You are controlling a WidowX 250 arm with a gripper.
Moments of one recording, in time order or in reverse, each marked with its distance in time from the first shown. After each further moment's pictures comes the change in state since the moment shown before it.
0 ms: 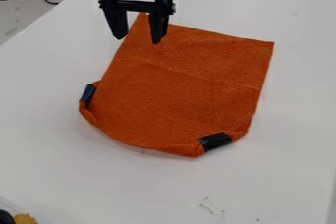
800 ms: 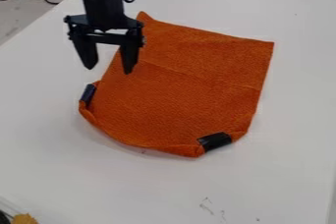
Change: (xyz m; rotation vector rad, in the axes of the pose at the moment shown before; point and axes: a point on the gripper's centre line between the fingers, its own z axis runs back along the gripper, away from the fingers) arm -0.042 0.042 -0.022 0.060 -0.066 0.128
